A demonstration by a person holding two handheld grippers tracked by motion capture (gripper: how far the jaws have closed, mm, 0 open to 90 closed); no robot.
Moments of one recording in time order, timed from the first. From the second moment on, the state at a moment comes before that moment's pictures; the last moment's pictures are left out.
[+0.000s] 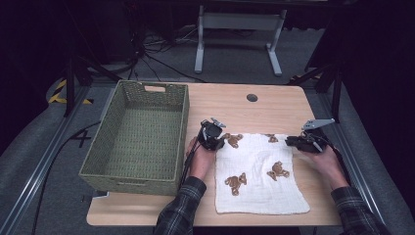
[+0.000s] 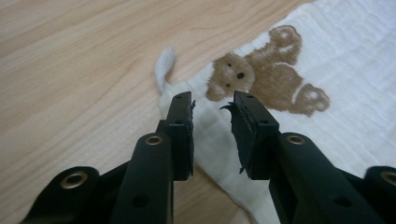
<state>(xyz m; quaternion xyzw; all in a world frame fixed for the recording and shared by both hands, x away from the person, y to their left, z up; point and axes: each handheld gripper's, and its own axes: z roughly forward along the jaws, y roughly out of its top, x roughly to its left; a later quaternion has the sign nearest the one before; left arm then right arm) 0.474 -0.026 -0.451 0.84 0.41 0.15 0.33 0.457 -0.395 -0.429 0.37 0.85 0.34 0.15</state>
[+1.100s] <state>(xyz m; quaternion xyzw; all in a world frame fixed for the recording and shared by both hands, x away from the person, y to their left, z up) 0.501 -0.021 -0.450 0.82 0.43 0.12 0.35 0.496 -0.400 -0.439 0.39 0.84 0.33 0.14</state>
